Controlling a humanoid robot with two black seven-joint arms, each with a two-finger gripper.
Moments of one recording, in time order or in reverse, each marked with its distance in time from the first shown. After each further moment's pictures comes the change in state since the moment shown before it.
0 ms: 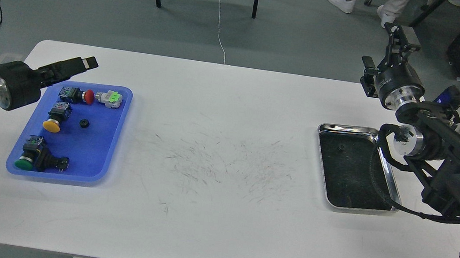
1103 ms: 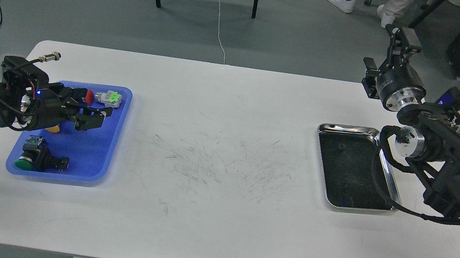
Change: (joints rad) left arm -0.053 -0.265 0.432 0.284 0.288 0.281 0.000; right arm -0.005 -0.008 -0.001 0.000 -0.009 0.000 0.004
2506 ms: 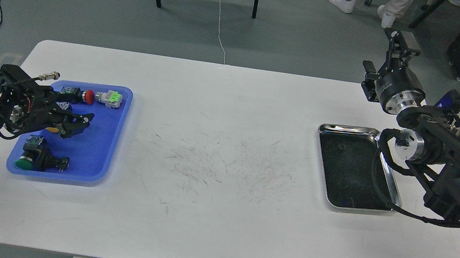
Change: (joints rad) left arm 0.096 -0.074 0.066 0.238 0.075 0.044 0.000; right arm -0.011 -0.003 -0.005 0.006 -0.002 -0.001 0.000
